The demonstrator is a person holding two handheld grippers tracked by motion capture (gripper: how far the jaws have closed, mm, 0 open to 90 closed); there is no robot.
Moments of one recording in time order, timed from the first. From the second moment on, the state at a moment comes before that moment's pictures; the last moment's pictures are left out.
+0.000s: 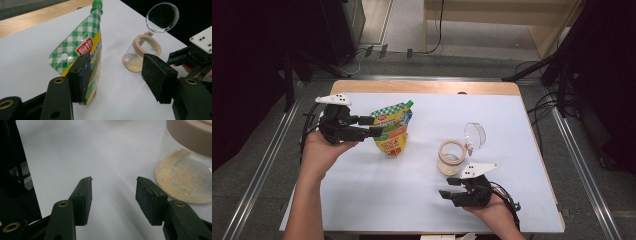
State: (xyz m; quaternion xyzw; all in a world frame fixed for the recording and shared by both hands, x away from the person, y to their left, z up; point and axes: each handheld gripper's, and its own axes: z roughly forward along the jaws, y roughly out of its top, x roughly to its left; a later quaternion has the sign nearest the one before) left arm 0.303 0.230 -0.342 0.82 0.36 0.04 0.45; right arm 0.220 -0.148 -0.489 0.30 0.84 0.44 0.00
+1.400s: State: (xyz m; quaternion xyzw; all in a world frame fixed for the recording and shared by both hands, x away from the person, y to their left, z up) left arm 0.323 0.214 -0.407 0.81 0.40 0.04 0.43; right arm 0.218 -0.129 -0.493 0.28 0.85 0.44 0.00
